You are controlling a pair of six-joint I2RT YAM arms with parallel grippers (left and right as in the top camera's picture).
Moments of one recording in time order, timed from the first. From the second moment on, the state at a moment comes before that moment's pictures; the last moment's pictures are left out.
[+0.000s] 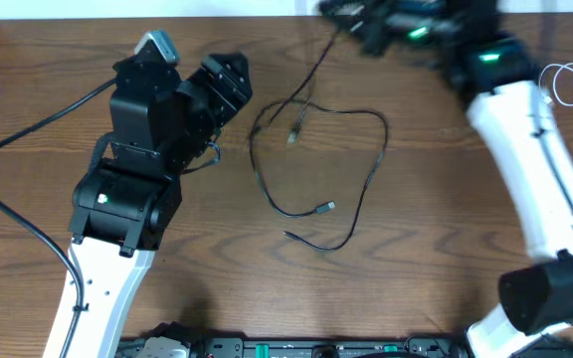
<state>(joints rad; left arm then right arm) -0.28 1.20 1.38 -0.63 0.06 -0.90 0.20 1.76 1.86 -0.25 -0.96 0.34</state>
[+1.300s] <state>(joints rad) -0.28 1.20 1.38 -0.74 0.06 -0.66 -0.61 1.65 1.92 -1.07 0.04 0.44</state>
